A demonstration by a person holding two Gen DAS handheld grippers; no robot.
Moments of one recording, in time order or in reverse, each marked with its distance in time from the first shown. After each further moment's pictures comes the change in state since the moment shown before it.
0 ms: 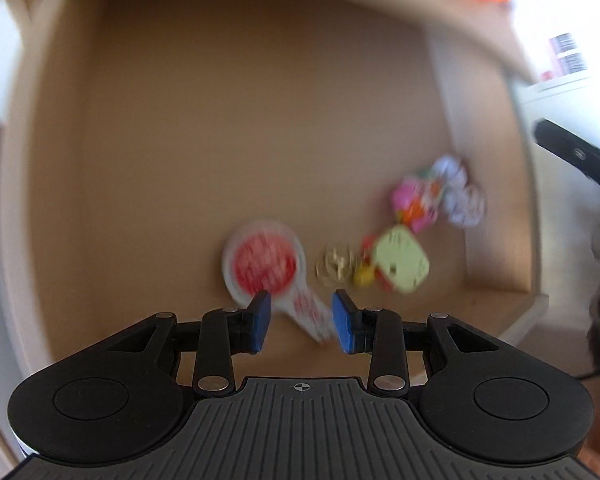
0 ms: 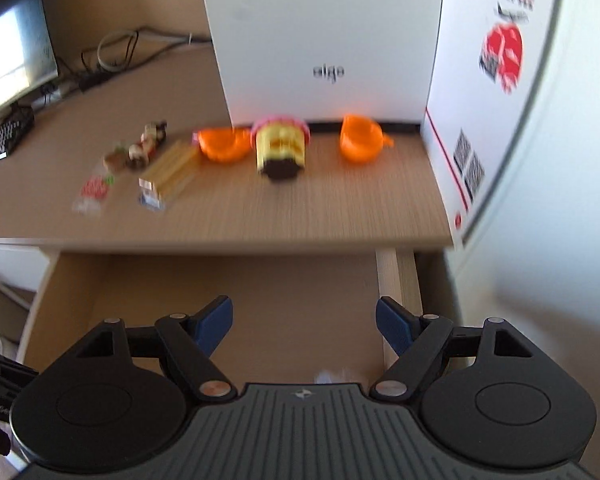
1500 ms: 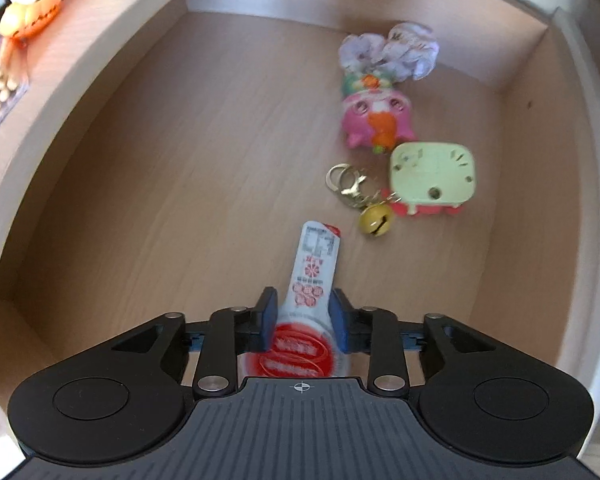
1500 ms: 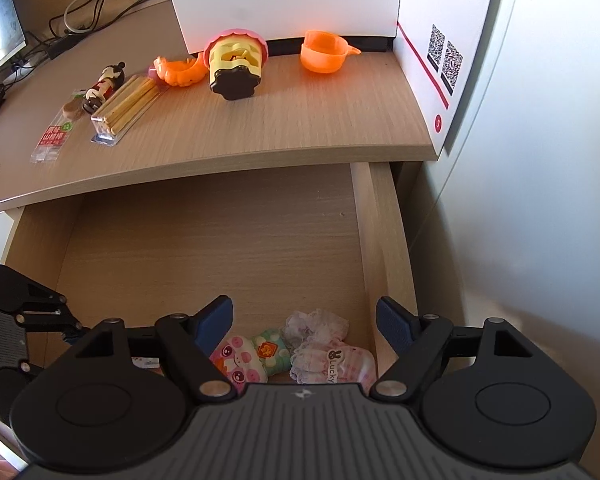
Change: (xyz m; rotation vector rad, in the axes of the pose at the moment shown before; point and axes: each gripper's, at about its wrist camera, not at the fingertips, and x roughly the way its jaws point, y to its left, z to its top) left arm 0.049 -0.054 -0.011 1.091 -0.057 0.348; right arm 0.025 -0.021 -0.017 0.066 0.107 -0.031
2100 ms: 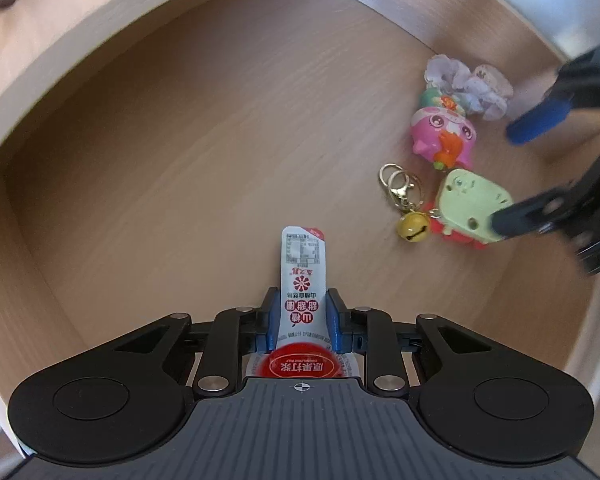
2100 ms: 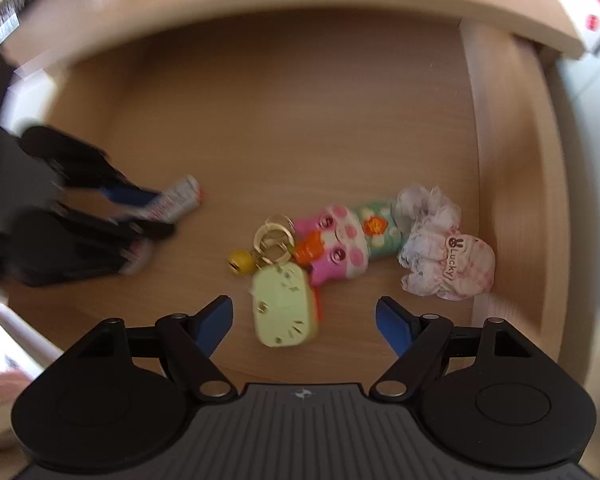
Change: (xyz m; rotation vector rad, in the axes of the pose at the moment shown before) left arm -0.008 0.043 -0.025 -0.381 0.026 -0.095; right arm 0.049 0.056 -0.036 -0.163 0.376 0.096
